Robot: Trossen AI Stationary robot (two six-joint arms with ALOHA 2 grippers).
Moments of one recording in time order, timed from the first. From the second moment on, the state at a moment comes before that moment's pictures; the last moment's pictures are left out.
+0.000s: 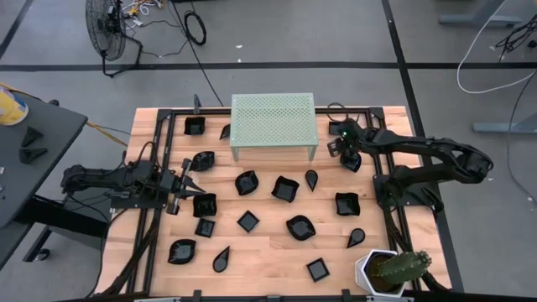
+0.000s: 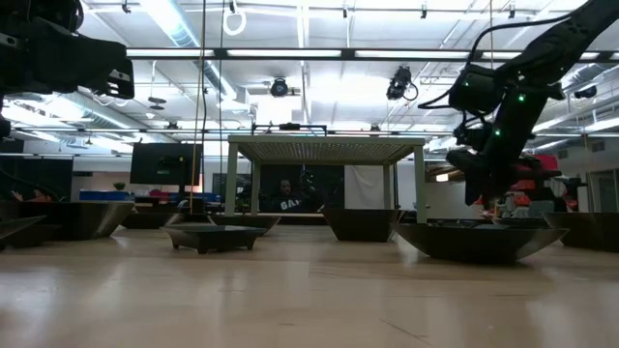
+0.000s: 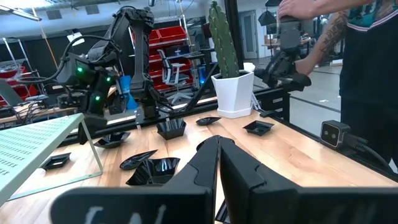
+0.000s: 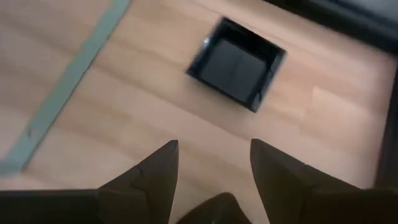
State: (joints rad) left arm -0.08 0.01 0.01 0.08 0.17 0.14; right arm -0.62 1.17 0.51 -0.39 0.32 0.38
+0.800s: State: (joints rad) left arm -0.08 0.01 0.01 0.08 0.17 0.14; right arm -0.48 1.17 0.57 -0.49 0.46 -0.40
